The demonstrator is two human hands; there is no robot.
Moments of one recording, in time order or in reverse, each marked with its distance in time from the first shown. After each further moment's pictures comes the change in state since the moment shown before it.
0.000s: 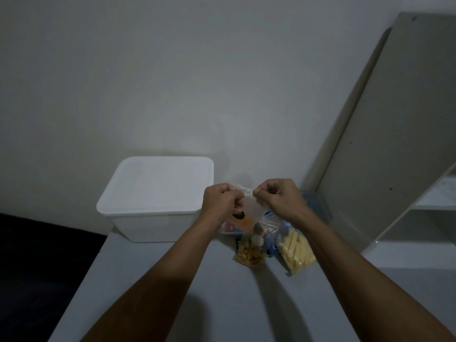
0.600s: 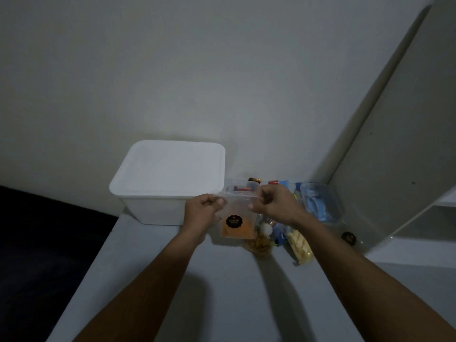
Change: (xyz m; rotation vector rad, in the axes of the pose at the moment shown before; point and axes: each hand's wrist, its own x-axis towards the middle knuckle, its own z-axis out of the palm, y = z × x) left_hand -0.001 -0.066 -0.053 -0.049 0.154 -0.130; right_hand 0.003 0.034 0.034 -0.162 -0.231 0.012
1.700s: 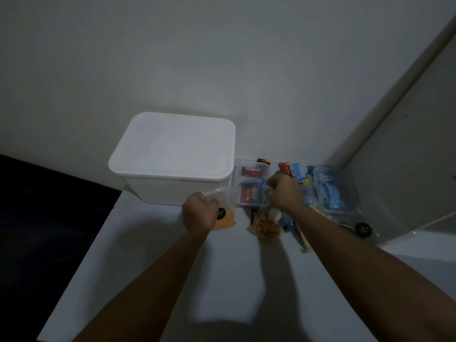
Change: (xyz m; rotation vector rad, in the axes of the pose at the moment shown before) left_hand 0.027 -0.056 -0.009 0.430 0.364 -0.026; right_hand 0.055 0.056 0.040 -0.342 0.152 0.205
